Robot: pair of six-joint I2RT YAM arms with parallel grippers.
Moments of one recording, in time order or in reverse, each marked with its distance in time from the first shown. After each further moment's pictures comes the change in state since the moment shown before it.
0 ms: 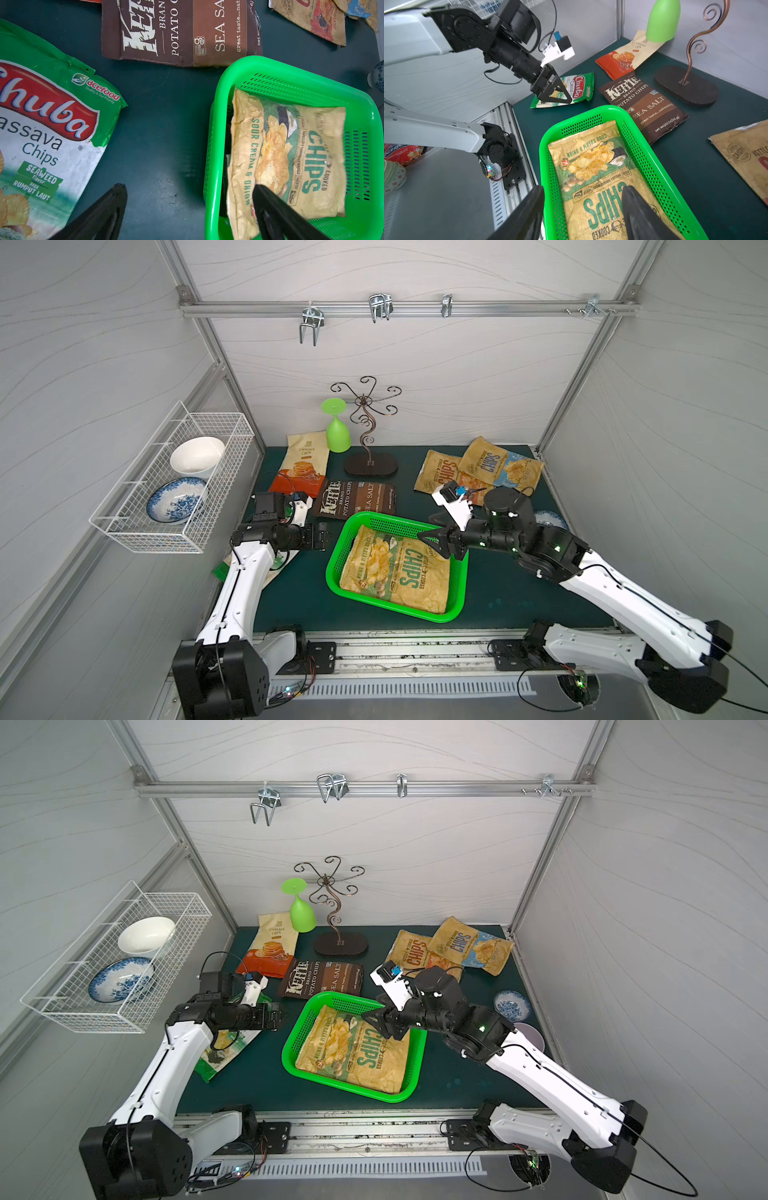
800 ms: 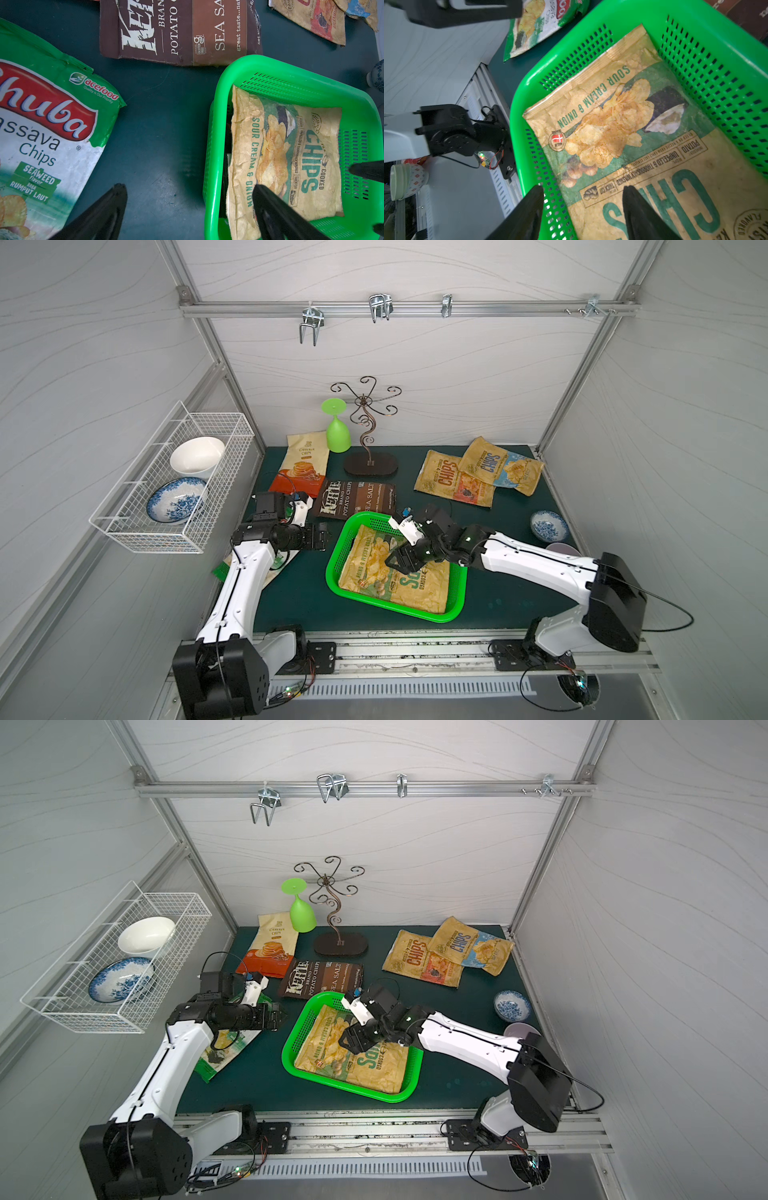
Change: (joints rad) left arm 0.000 0.006 0.000 0.000 0.004 0.000; right arm 0.066 0.444 -0.097 0.171 -0.060 0.246
